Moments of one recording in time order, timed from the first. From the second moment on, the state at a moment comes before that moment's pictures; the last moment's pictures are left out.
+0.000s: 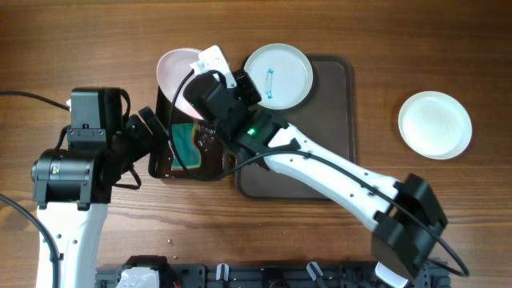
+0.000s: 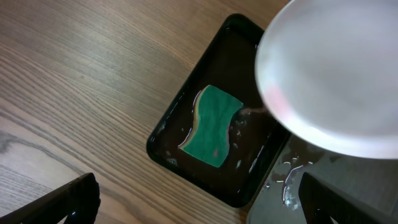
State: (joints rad) left arm -0.05 1.11 1.27 -1.19 -0.12 -0.58; right arm 0.91 1.86 1.56 -0.36 0.70 0.05
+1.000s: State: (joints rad) left arm -0.05 1.11 1.27 -1.19 -0.12 -0.58; right arm 0.98 1.77 1.56 -0.19 0.86 -0.27
